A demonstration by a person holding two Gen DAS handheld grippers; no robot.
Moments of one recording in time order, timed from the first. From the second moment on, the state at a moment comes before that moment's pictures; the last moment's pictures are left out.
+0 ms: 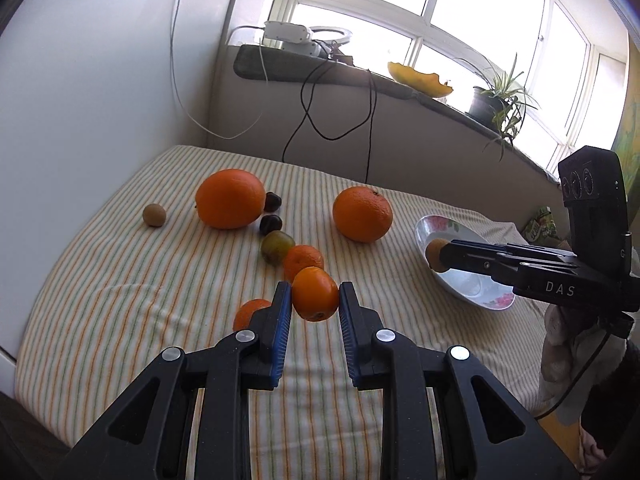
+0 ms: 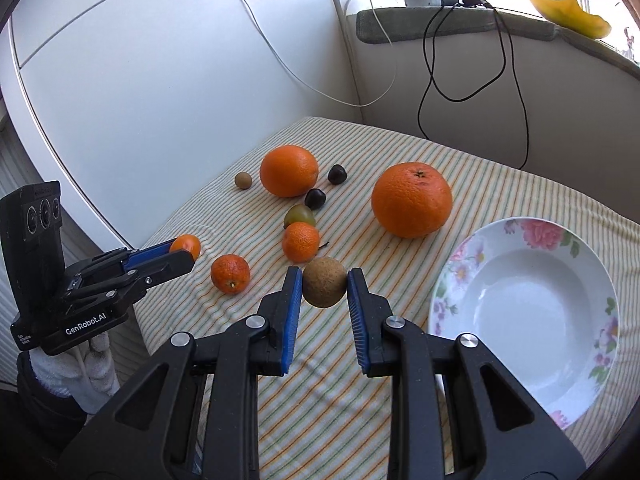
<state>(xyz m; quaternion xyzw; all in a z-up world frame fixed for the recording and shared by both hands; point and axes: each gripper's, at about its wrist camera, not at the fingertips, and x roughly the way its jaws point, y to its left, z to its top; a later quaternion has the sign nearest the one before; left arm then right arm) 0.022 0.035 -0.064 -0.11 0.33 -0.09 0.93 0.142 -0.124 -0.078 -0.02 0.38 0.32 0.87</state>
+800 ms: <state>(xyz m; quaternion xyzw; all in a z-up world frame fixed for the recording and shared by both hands) 0.072 -0.102 -0.064 -0.05 0.35 -0.22 0.91 0.153 -0.241 -0.091 0.00 0.39 0.21 0.90</state>
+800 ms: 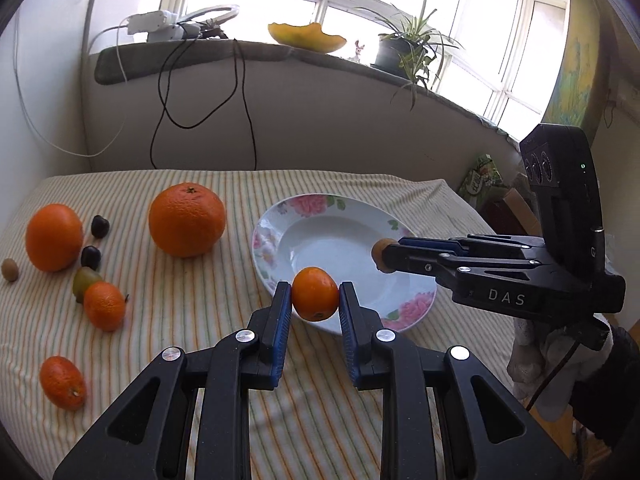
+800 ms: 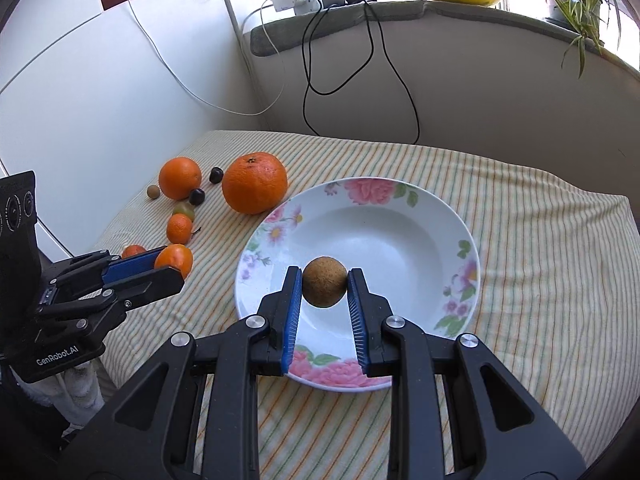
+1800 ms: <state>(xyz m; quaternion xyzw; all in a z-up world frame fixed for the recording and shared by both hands) 0.096 -0.135 -0.079 -0.02 0.38 -0.22 0.90 0.161 -0.256 -0.108 0.01 0.40 0.20 0.89</state>
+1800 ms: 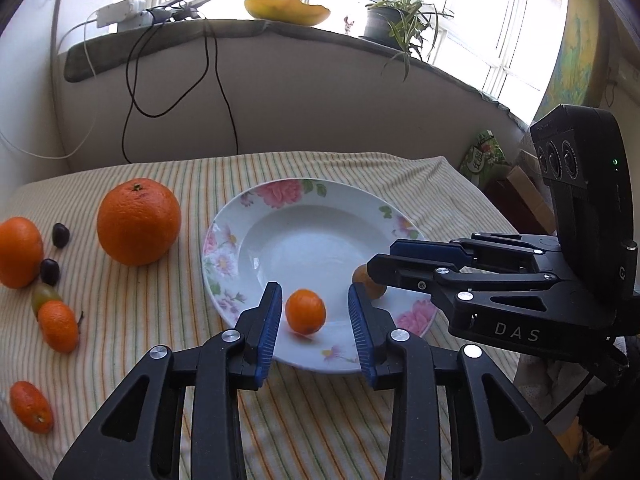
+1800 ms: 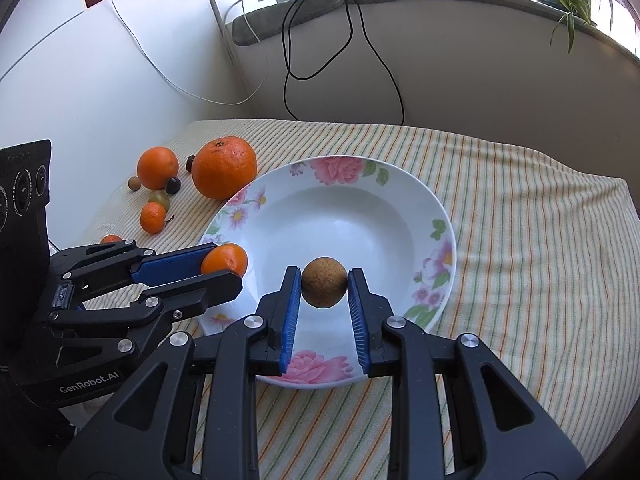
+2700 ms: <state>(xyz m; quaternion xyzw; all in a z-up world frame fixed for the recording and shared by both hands) 0.081 -0.090 -0.060 -0.06 0.36 -0.19 0.91 0.156 -0.258 -0.080 0.04 0.38 0.20 0.90</state>
